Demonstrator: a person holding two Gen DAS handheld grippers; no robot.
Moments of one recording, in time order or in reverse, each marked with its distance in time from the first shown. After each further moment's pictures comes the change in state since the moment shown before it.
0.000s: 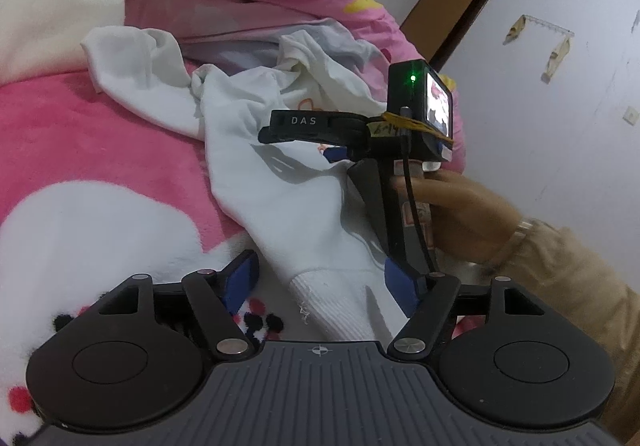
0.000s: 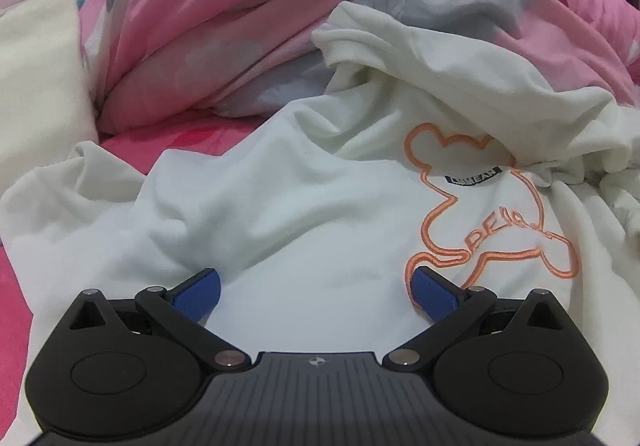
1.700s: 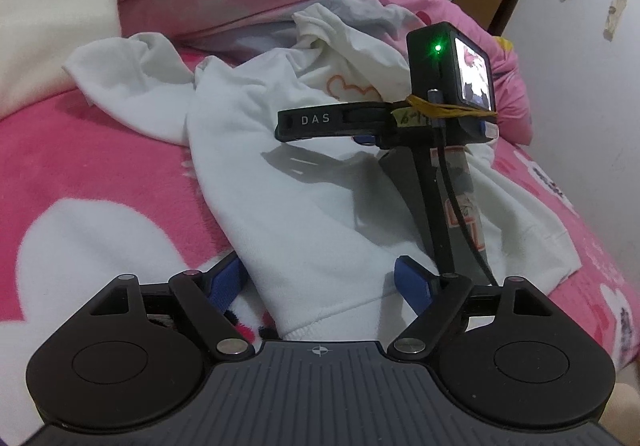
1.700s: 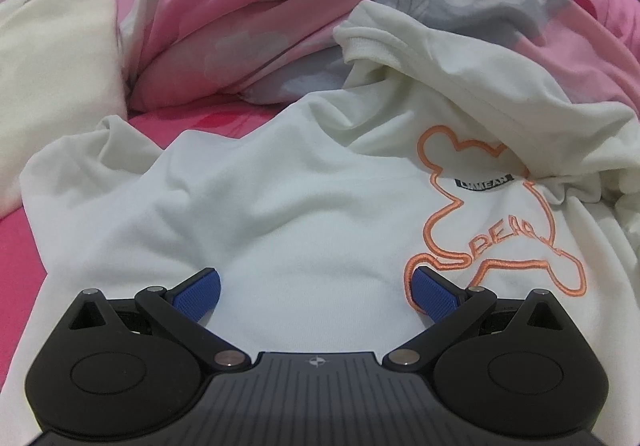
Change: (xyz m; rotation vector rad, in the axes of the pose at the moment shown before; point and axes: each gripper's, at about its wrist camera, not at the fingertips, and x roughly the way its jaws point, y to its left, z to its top) left arm 0.041 -0.055 0.009 0.045 0.075 0.254; right arm -0.003 -0.014 0.001 -0.099 0.013 0.092
